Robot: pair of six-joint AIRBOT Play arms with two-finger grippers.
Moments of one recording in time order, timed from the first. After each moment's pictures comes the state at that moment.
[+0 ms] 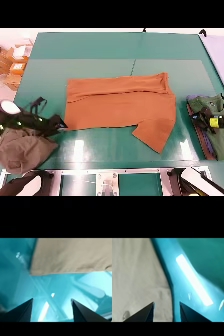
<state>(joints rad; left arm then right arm) 0.15 -1.02 0.57 0.98 -1.18 -1.52 -0.83 -1.05 0.68 -0.98 1.20 1.33</state>
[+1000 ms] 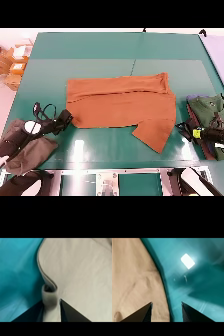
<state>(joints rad) -0.13 -0.95 0.35 0.76 -0.44 -1.85 -0.77 -0.97 0.40 -0.90 1.02 1.34</state>
